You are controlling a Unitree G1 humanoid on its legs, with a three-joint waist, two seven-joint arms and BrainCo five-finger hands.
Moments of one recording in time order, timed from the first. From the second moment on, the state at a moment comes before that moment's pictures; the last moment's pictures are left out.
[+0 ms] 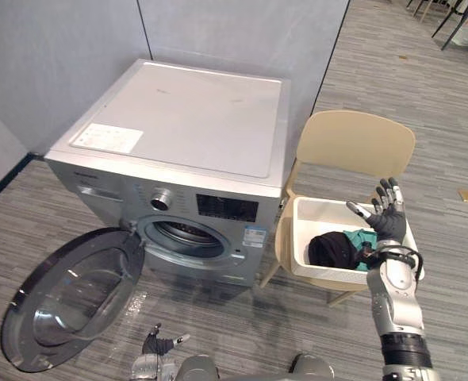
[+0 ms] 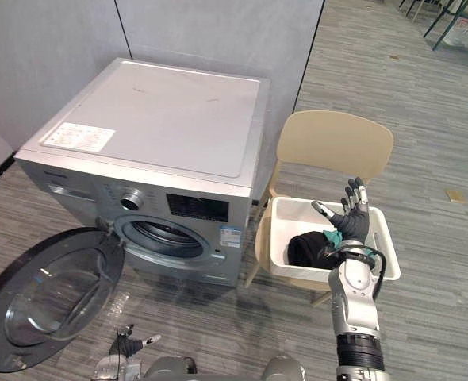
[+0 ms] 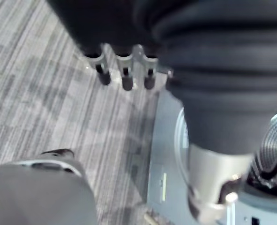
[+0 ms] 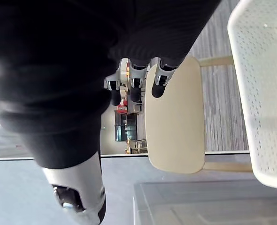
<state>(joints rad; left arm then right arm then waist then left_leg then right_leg) 0.09 0.14 0.08 0.94 0.05 -0.05 0.13 -0.10 -0.22 -0.21 0.12 0.23 -0.11 -0.13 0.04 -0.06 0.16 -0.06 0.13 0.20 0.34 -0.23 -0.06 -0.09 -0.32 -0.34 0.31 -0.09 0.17</state>
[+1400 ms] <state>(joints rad) 0.04 0.09 0.21 0.84 -0.23 -0.12 0.16 -0.89 -0.78 0.27 0.82 -0.15 0.01 0.06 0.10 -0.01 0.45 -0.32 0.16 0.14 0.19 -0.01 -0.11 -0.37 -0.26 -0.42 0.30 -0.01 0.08</state>
